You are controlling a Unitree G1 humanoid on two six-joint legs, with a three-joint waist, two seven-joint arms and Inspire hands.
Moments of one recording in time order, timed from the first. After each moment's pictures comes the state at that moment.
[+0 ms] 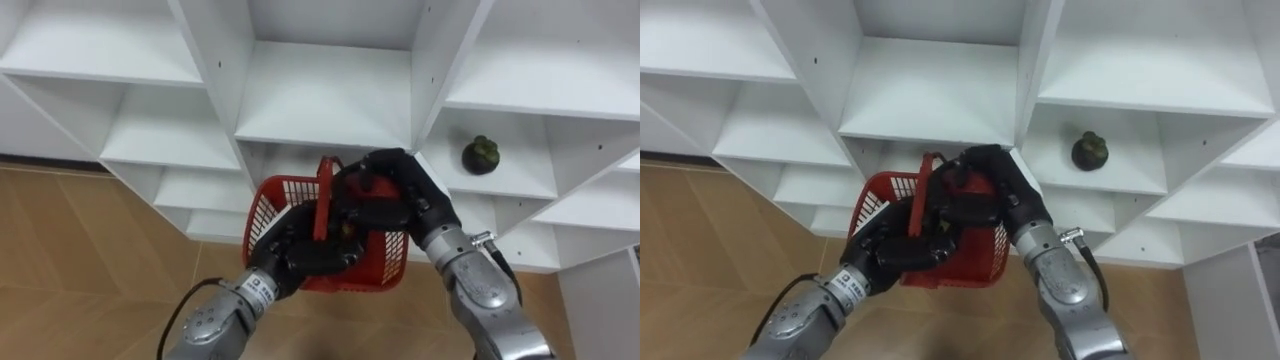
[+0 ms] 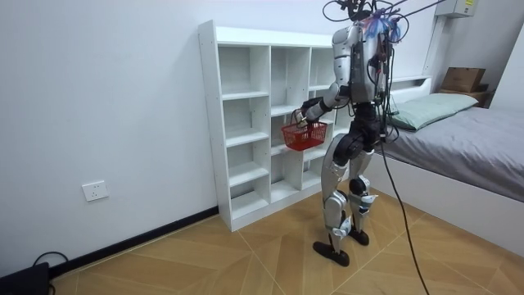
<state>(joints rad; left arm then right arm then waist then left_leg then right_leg) -0.02 0.16 -0.37 0.40 -0.54 -0.13 -0.35 -0.10 -0.21 0.28 0.34 0.15 -0.22 0.08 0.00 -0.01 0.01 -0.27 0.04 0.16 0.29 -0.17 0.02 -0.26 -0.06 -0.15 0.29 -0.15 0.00</state>
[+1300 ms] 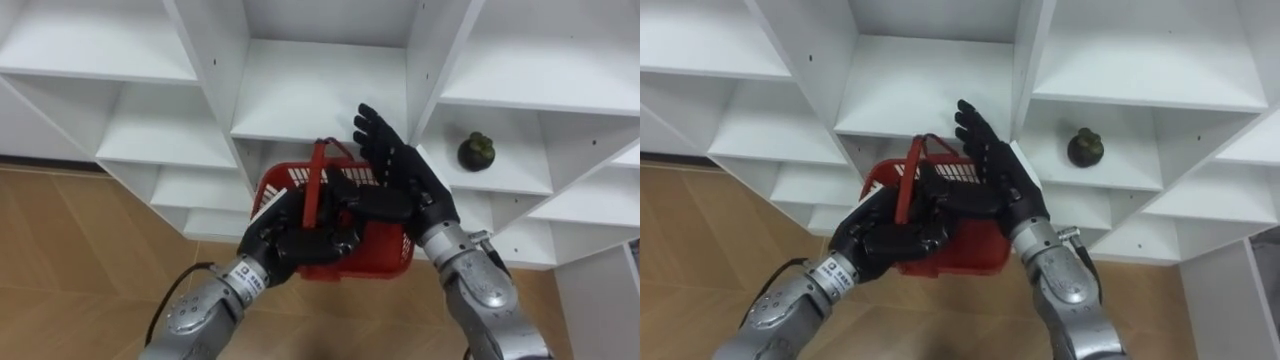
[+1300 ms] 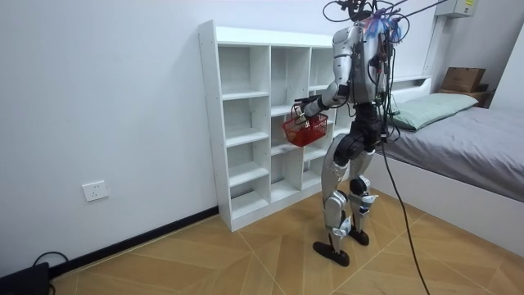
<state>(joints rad) -0.01 0.23 -0.36 0.26 -0.58 -0.08 -0.38 -0.09 -0.20 0.29 0.32 0.27 -0.27 0.13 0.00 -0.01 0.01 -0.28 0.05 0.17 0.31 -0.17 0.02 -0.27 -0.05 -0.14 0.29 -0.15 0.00</state>
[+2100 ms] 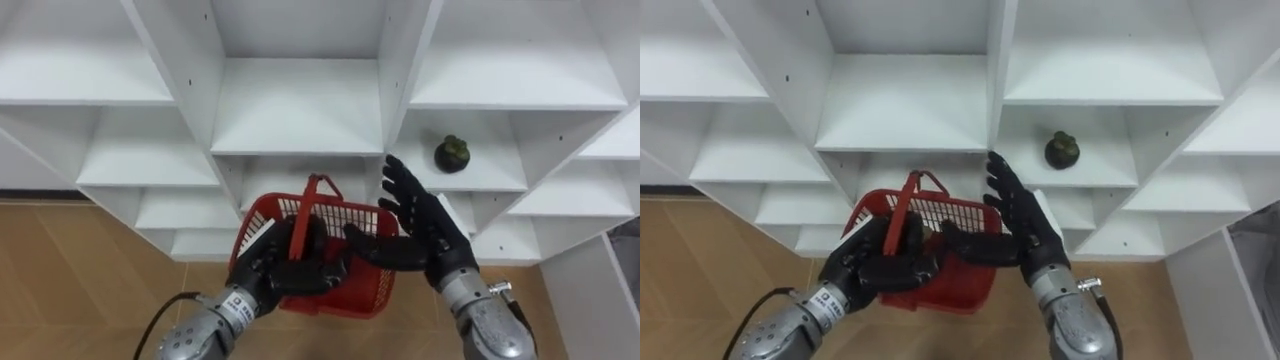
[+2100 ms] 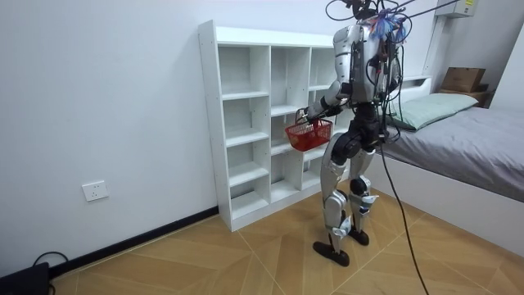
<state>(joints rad) 0.11 0.22 -0.31 0.26 -0.42 -0.10 -0.31 0.09 -0.24 0.28 0.32 0.19 -0.27 0.02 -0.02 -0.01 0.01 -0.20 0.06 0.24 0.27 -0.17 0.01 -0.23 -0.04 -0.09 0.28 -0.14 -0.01</state>
